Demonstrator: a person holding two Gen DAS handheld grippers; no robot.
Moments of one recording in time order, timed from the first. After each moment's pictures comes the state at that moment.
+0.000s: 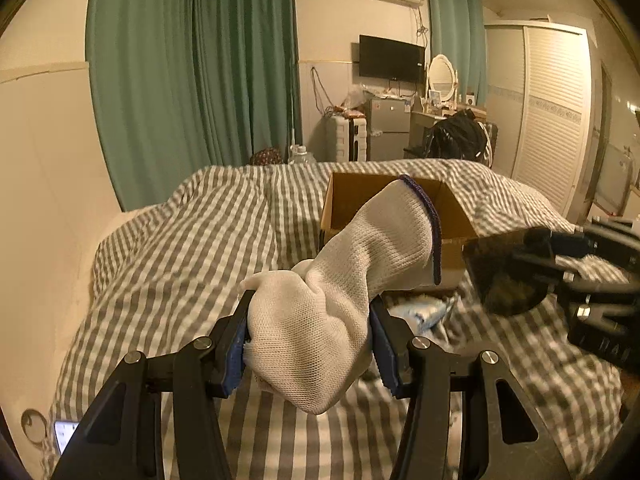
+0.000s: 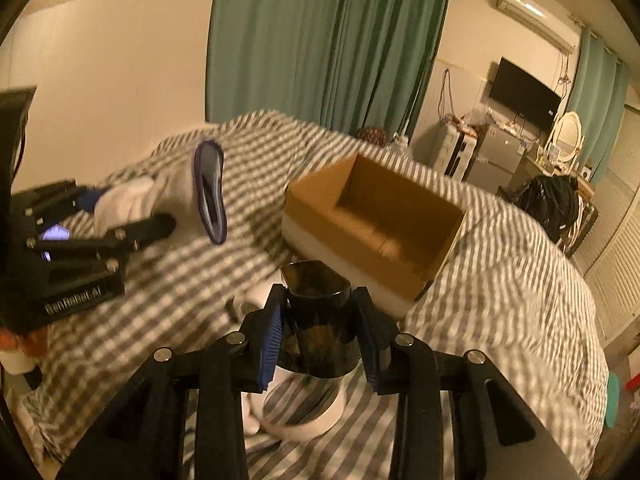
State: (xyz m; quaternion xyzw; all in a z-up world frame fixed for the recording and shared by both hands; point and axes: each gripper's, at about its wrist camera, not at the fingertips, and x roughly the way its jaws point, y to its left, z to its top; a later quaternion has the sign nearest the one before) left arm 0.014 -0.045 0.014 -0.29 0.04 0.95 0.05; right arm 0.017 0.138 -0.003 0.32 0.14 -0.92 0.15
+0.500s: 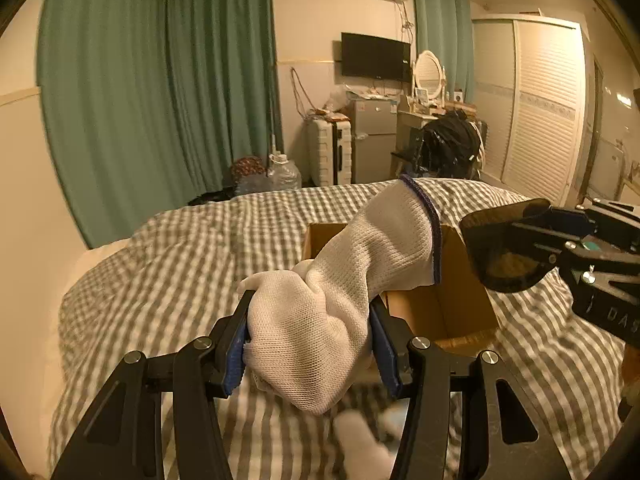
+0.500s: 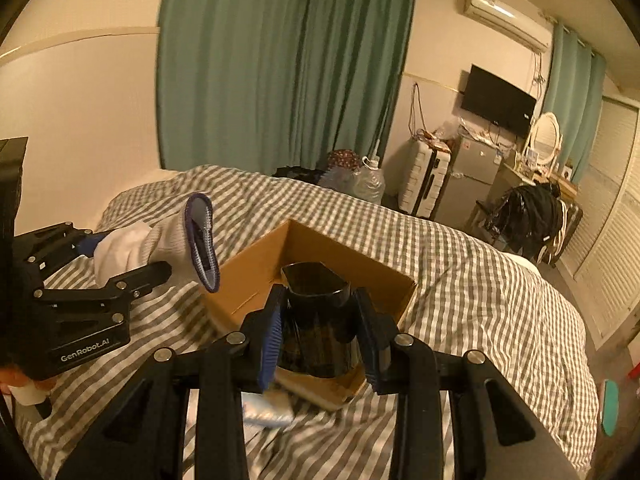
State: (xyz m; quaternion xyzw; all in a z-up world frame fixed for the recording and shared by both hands) left arm -0.131 0.001 0.037 -0.30 0.05 0.95 0.08; right arm -0.107 0.175 0.048 0.30 0.11 -0.94 0.12
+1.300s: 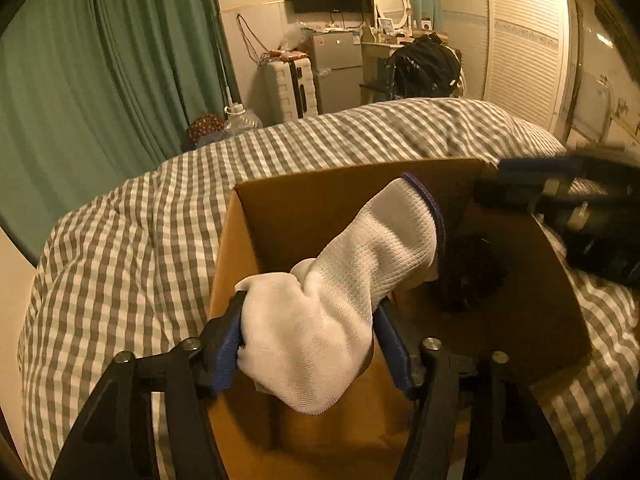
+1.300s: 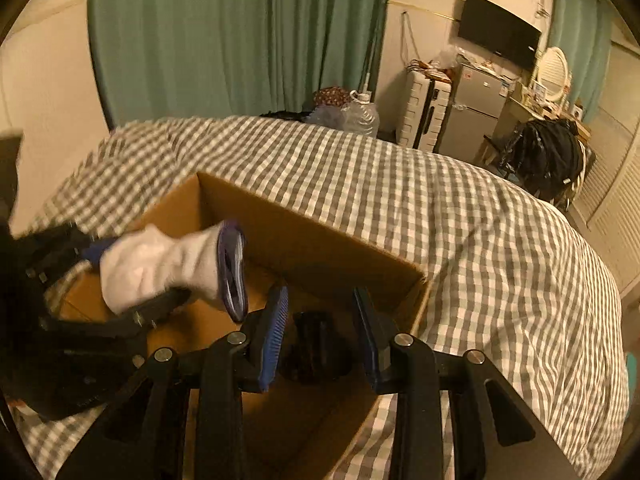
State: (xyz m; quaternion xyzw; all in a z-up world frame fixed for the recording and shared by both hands) left arm -0.252 0.069 -0.058 -0.39 0.12 0.90 0.13; right arm -0.264 0.220 -0.039 0.40 0.07 -0.91 0.10
